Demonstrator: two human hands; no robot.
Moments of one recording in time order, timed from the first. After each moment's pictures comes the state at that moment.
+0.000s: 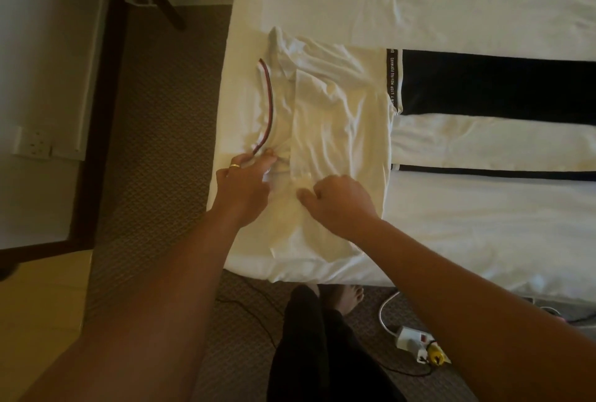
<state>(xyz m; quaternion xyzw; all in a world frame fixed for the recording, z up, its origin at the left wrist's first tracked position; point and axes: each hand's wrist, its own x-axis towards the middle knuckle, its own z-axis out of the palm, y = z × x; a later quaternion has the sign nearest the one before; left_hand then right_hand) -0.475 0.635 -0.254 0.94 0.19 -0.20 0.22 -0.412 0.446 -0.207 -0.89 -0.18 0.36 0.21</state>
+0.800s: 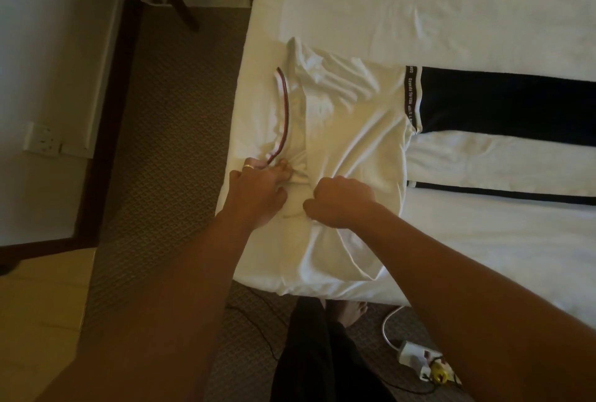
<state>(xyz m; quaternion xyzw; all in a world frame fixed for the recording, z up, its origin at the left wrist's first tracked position) -0.462 0.643 -0.249 0.95 0.15 -0.23 0.18 -0.382 0.485 -0.209 -0.87 -0.23 0.44 0.03</state>
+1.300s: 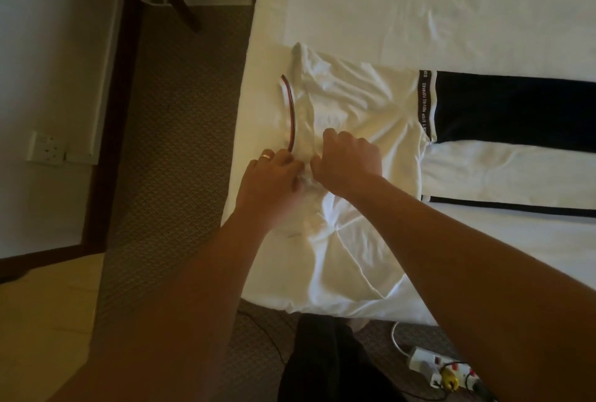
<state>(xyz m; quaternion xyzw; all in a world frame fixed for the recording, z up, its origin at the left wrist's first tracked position) -0.429 0.645 -0.256 0.99 0.07 -0.06 0.12 -0.325 0.520 -0.224 -0.94 -0.23 0.24 0.07</state>
